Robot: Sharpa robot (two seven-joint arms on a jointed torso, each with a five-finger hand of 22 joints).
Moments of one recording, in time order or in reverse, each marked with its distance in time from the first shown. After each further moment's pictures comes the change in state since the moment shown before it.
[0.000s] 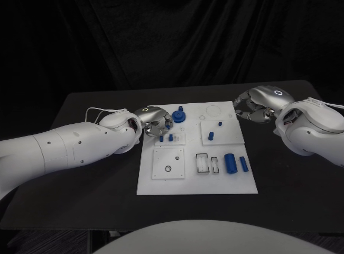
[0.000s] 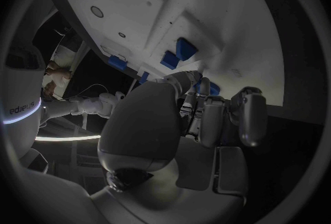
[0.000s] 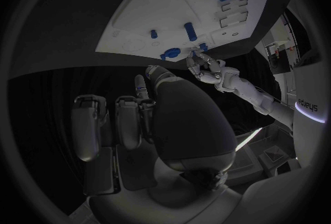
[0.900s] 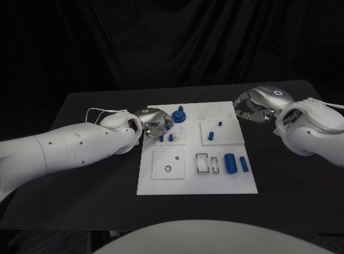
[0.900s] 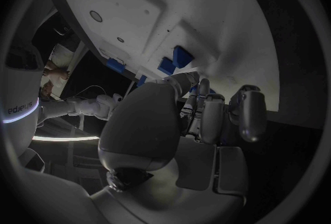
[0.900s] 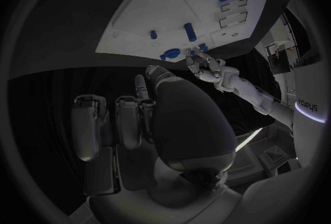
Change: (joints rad) left arm -0.006 0.004 0.000 -0.011 0.000 0.023 -0.018; left_hand -0.020 -0.001 0.003 -0.003 -0.062 -0.113 -0.039 -0.073 -0.065 -0.058 0.028 -0.023 -0.021 -0.026 0.019 -0.012 -0.028 0.000 -0.017 0.009 -0.028 0.000; right arm 0.000 0.001 0.000 0.000 0.000 0.006 -0.001; right_hand 0.000 0.000 0.003 -0.003 0.000 0.004 -0.004 0.000 0.000 0.000 0.000 0.000 0.000 0.000 0.000 0.000 0.000 0.000 0.000 0.000 -0.004 0.001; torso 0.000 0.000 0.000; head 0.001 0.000
